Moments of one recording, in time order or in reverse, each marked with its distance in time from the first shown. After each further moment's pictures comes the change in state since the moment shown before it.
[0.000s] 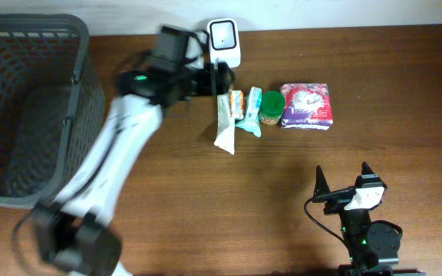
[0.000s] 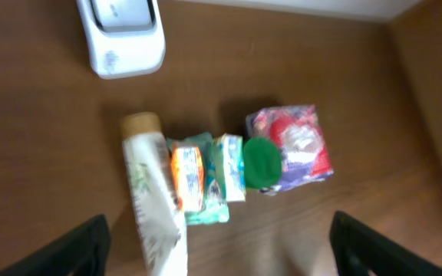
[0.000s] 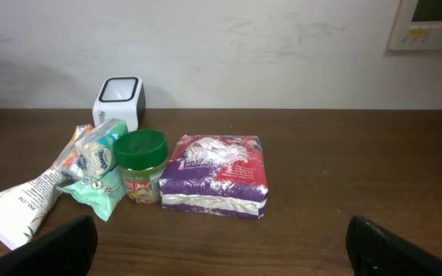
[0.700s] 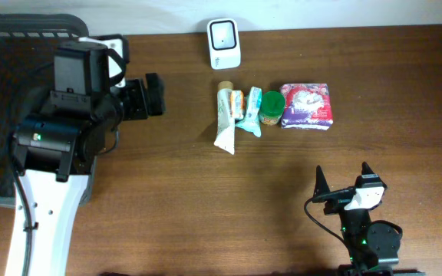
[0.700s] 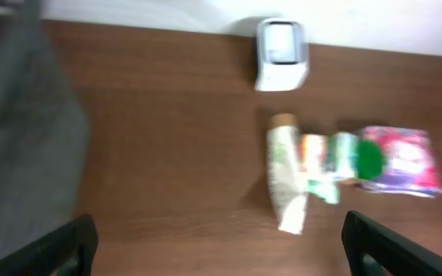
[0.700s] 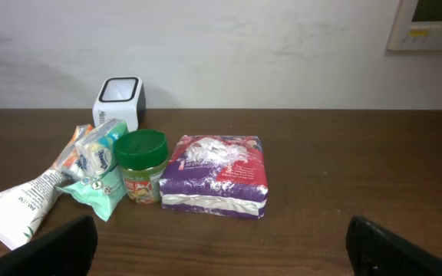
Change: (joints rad) left arm 0.142 -0.360 0.019 -0.369 -0.336 0.099; right arm 0.000 0.000 0.000 0.000 0.000 0.000
